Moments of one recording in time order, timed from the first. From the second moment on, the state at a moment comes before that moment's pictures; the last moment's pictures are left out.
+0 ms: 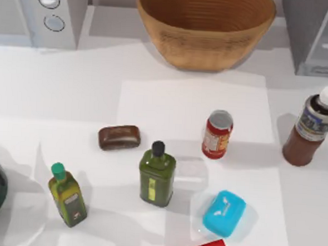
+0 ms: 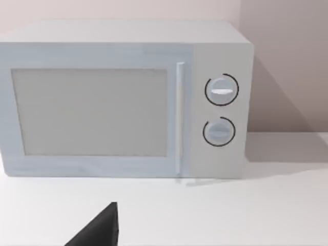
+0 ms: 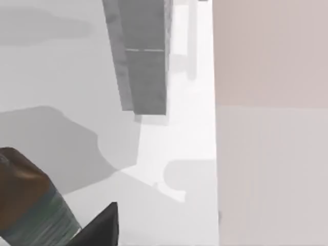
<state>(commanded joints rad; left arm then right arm) 0.00 0.00 0.00 0.00 0.00 0.00 -1.80 1.81 1.34 -1.50 -0.94 -2.05</state>
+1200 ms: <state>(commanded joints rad) 0.00 0.00 0.00 0.00 0.00 0.00 -1.30 1.84 1.32 -0.80 -0.84 -1.20</state>
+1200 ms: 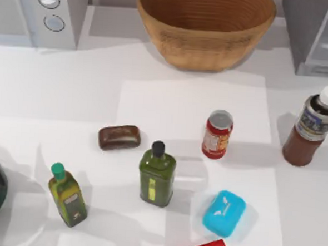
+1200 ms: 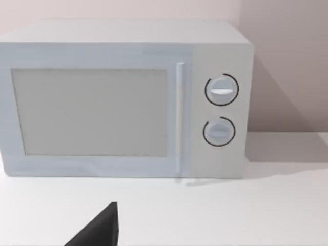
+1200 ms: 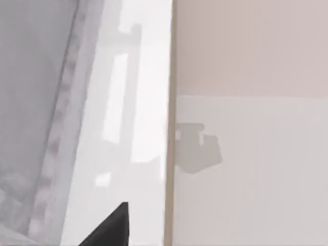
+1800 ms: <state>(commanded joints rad) 0.00 0.00 0.00 0.00 0.00 0.00 -0.93 1.83 1.30 -0.30 -0.76 -0.64</state>
